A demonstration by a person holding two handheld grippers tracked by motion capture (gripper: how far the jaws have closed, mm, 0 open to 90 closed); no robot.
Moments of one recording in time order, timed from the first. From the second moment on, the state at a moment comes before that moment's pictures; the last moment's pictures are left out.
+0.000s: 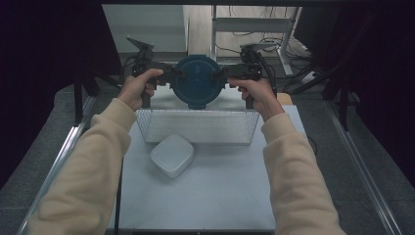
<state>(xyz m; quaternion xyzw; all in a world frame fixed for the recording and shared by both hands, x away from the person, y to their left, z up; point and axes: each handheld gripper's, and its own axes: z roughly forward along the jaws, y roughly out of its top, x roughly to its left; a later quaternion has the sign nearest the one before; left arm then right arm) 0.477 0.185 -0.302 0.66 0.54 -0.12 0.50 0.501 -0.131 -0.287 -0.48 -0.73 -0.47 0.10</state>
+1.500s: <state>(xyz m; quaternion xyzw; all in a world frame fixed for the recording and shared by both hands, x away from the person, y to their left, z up) 0.410 0.197 -0.286 0.66 0.52 0.02 0.55 0.453 -0.140 -0.271 -0.48 -0.73 -0.49 -0.03</state>
